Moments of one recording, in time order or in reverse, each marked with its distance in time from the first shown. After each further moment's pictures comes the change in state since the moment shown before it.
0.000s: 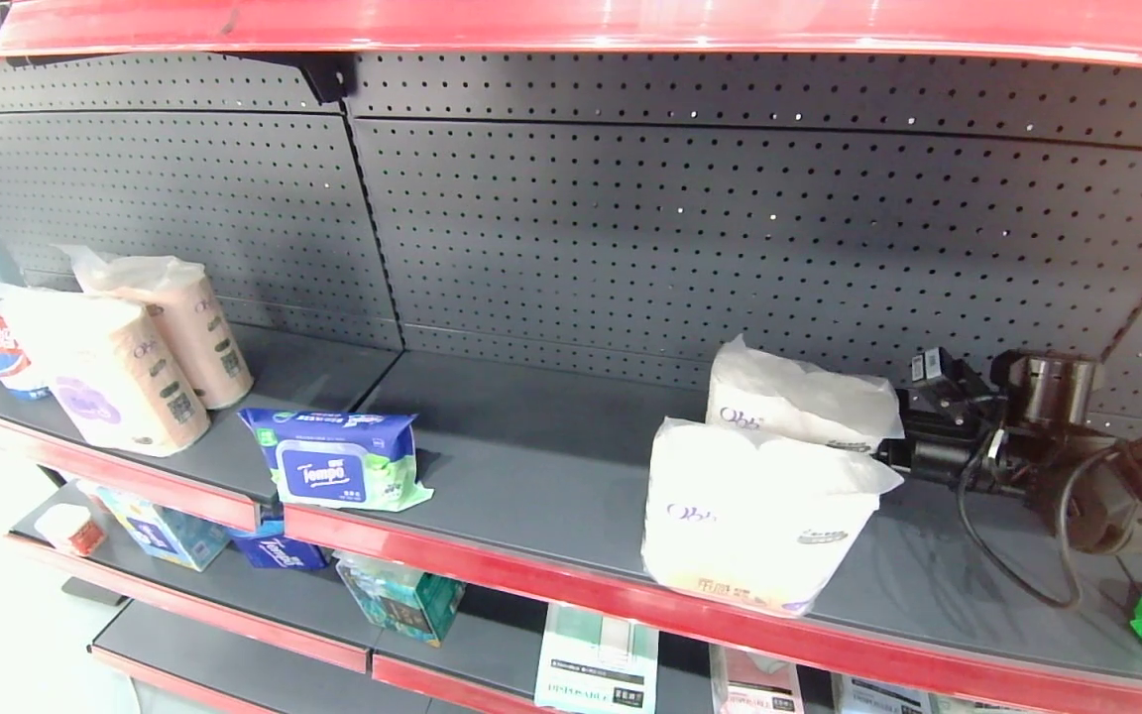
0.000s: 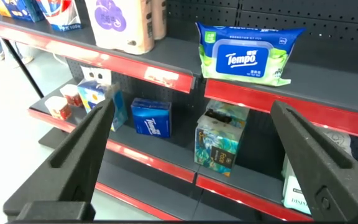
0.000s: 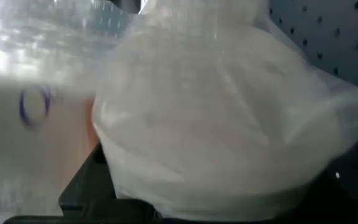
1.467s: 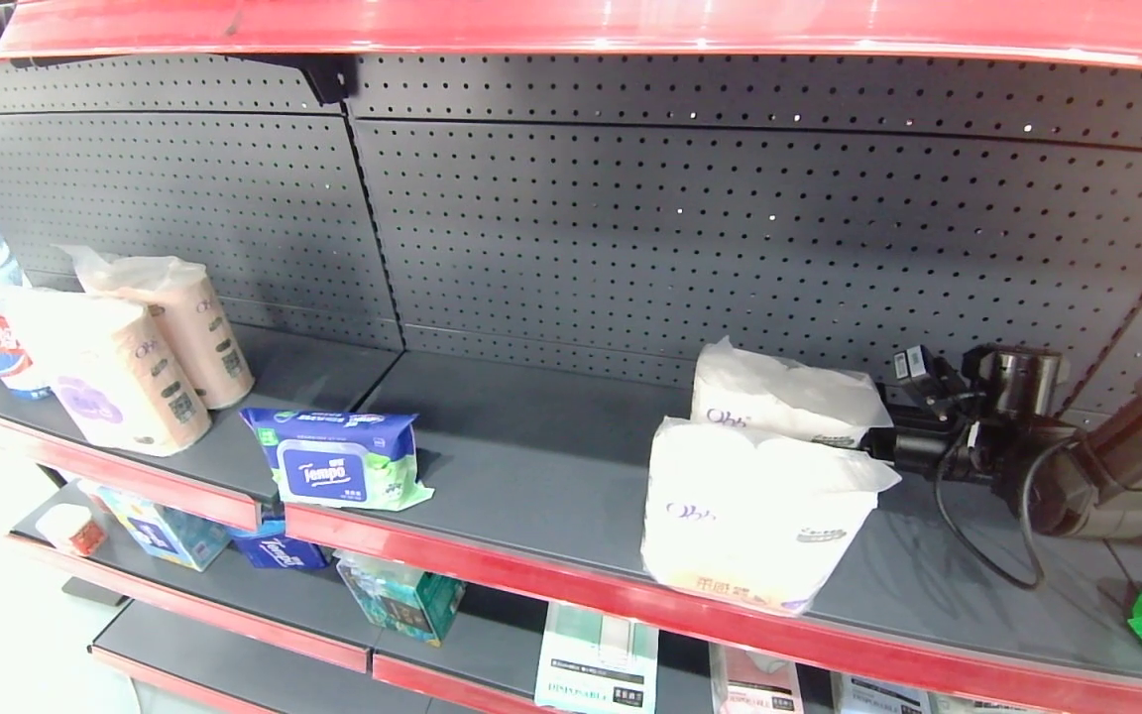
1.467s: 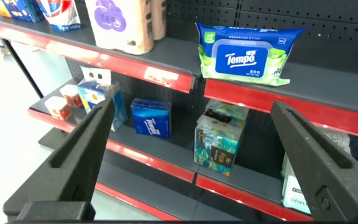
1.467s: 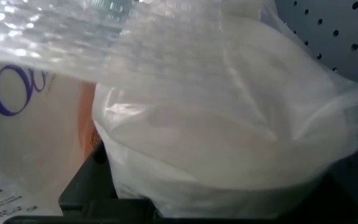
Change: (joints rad) left arm 0.000 0.000 0.000 0.001 0.000 0.000; right arm 0.013 0.085 -0.098 0.003 0.089 -0.006
